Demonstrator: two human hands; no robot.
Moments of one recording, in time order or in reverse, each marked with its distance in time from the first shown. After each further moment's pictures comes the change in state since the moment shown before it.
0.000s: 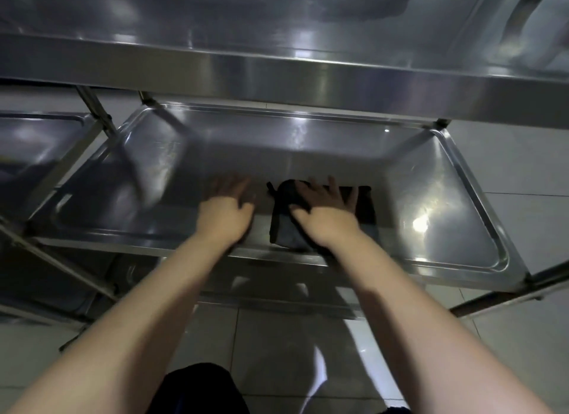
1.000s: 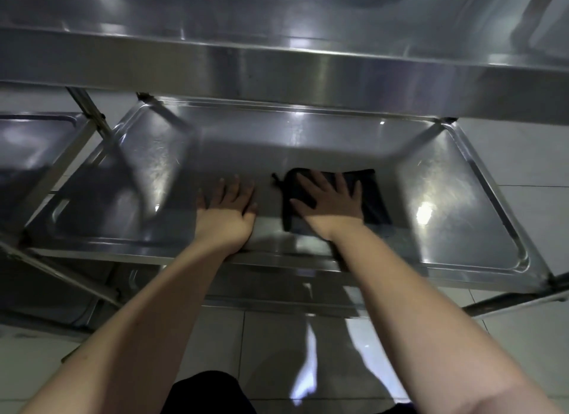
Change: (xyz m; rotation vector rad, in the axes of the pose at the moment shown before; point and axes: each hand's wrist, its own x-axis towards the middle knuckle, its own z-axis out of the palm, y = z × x) left_hand 0.023 -0.040 0.025 0.334 -0.195 0.043; right_hand 0.040 0.003 0.026 -0.117 0.032 0.041
